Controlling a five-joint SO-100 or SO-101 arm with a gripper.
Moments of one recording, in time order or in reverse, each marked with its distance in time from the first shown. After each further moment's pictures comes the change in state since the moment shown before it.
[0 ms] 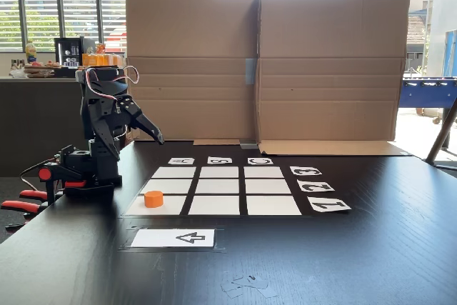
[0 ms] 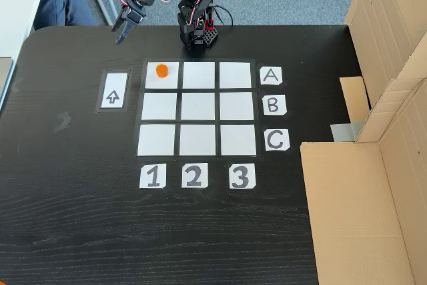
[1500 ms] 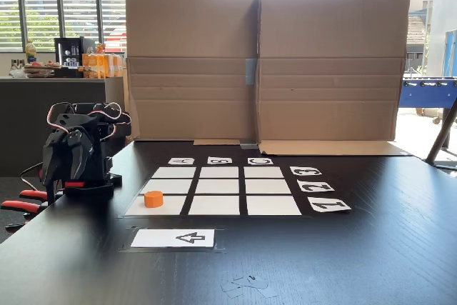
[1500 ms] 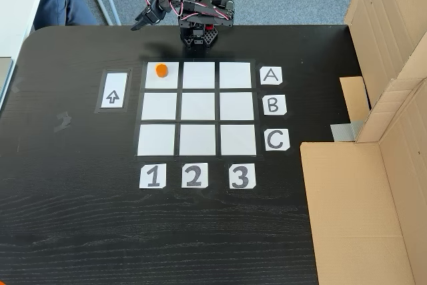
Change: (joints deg) arm 28.4 48.7 47.6 2.5 -5.8
